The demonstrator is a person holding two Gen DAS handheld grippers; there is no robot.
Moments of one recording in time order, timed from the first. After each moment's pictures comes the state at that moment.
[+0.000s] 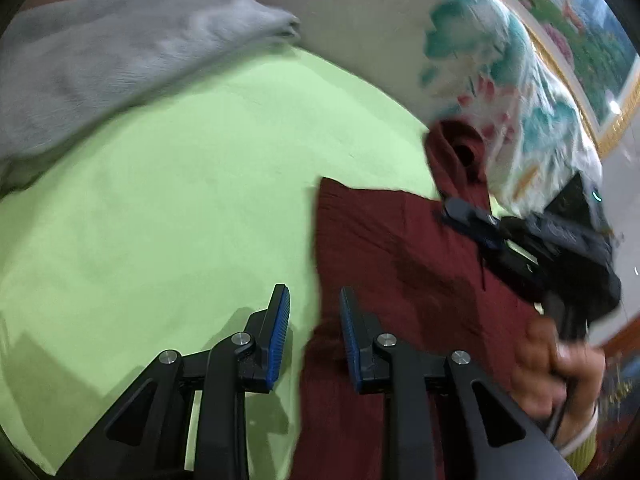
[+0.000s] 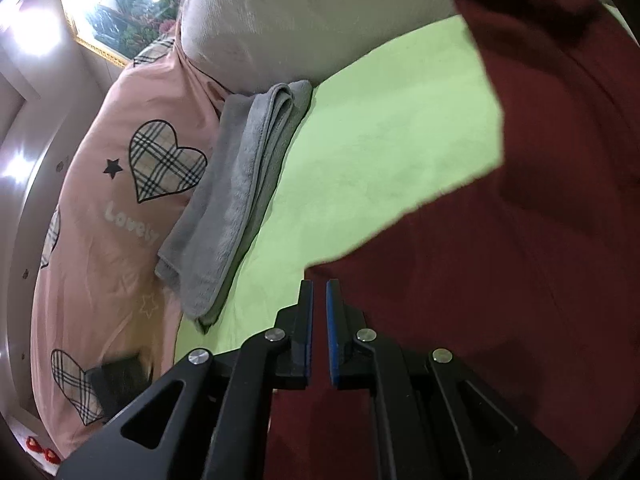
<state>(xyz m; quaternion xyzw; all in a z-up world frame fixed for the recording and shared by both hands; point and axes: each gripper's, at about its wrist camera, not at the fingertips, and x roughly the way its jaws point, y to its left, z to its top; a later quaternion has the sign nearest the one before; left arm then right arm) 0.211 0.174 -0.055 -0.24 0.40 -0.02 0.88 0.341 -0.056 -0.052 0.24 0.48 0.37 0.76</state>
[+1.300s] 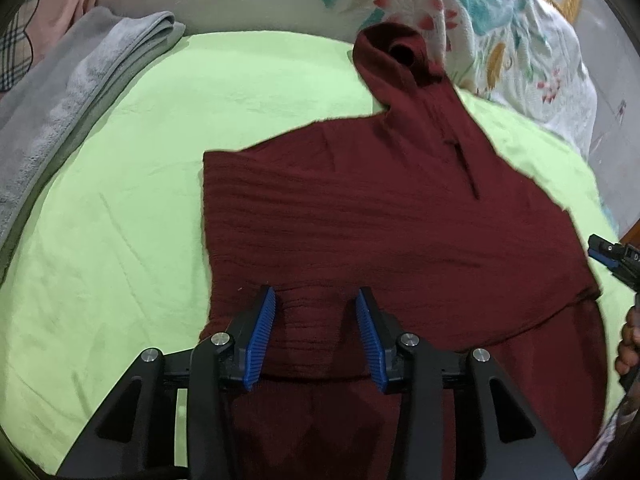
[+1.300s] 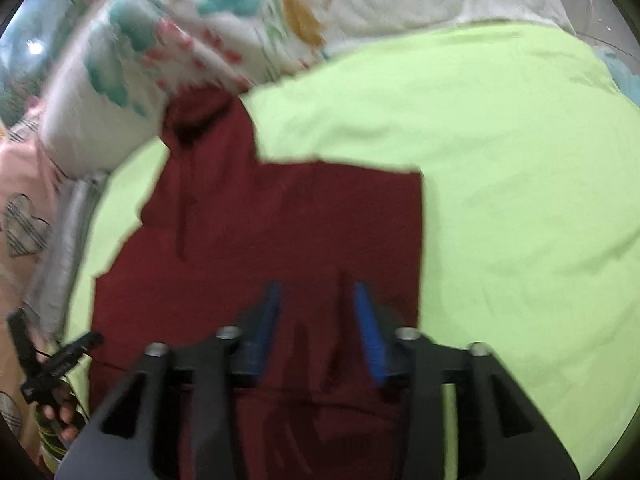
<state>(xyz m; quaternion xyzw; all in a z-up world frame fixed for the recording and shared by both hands) 0.225 0.088 -0.047 -0.07 0.45 -0.06 0.89 0.229 -0.324 -0.033 0.17 0.44 0.04 0.88</state>
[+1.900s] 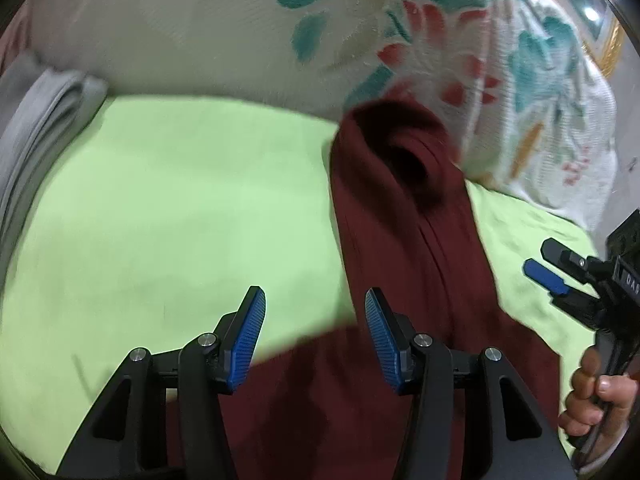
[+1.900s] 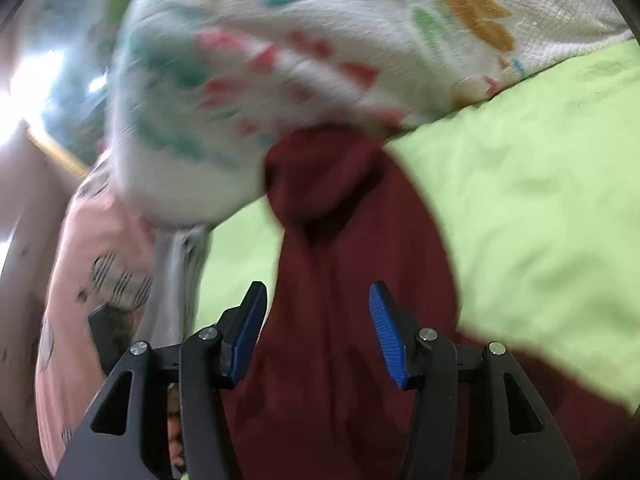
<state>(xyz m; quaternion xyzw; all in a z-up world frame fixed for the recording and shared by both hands) 0.445 0.043 0.003 -0.09 0.44 -0.06 0.89 0.453 -0.266 -0.028 0.29 0.44 0.20 0.83</state>
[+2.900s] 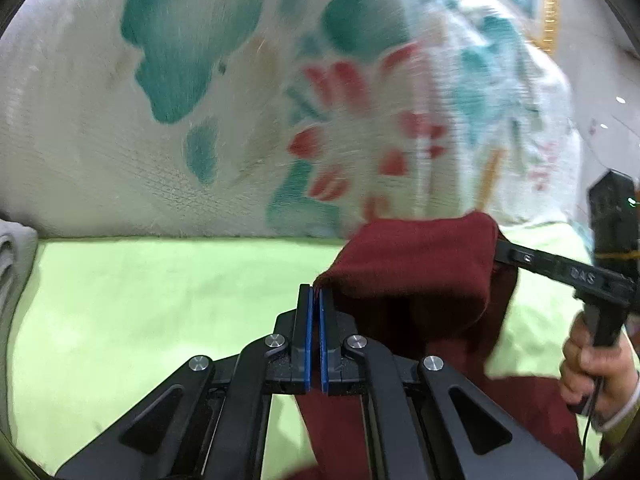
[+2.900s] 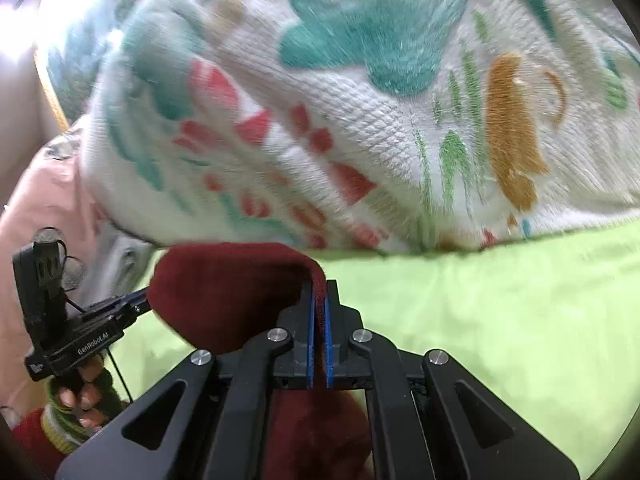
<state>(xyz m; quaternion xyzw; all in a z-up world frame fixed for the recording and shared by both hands) 0.505 0.014 0.042 -0.02 0.33 -0.15 0.93 0.491 -0.255 0.012 0.14 0.36 0.20 0.90</state>
